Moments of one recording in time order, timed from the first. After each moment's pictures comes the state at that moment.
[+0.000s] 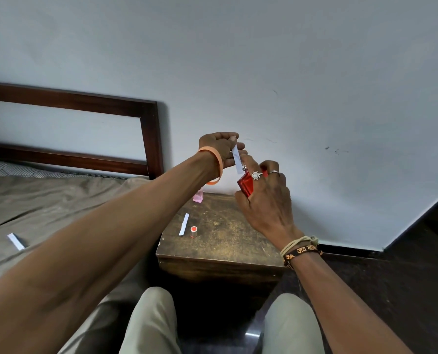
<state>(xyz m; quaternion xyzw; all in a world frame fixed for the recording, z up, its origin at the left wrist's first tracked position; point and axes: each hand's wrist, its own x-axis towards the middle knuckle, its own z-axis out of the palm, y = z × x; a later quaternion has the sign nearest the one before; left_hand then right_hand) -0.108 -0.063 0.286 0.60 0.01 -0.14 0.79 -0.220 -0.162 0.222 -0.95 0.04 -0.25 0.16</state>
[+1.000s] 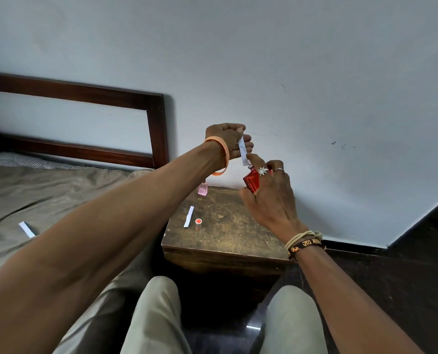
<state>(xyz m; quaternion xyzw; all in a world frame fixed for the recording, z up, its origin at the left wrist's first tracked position) -0.114 -0.061 0.292 0.60 0.01 -0.15 0.79 -0.228 -0.161 0.218 -0.96 0.05 -0.23 0.18</state>
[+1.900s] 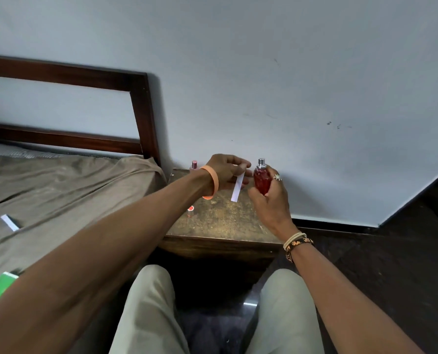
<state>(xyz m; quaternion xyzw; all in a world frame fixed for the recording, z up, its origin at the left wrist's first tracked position) -0.126 -0.073 0.191 0.67 -0.07 -0.29 0.68 -0.226 -0.191 0.155 -0.86 0.12 -0.20 0.45</state>
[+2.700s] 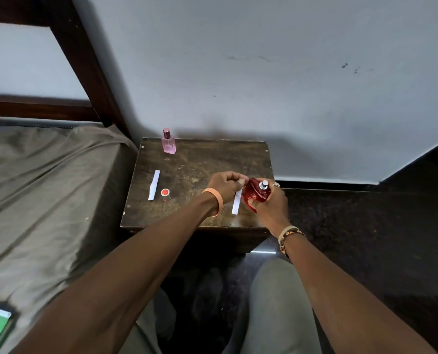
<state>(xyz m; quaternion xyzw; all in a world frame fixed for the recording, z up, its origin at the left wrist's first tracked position) -0.086 -0.154 0.023 0.72 -0.01 -0.30 0.63 -0.170 -0.271 0.010 -0.81 0.27 -0.09 0.51</state>
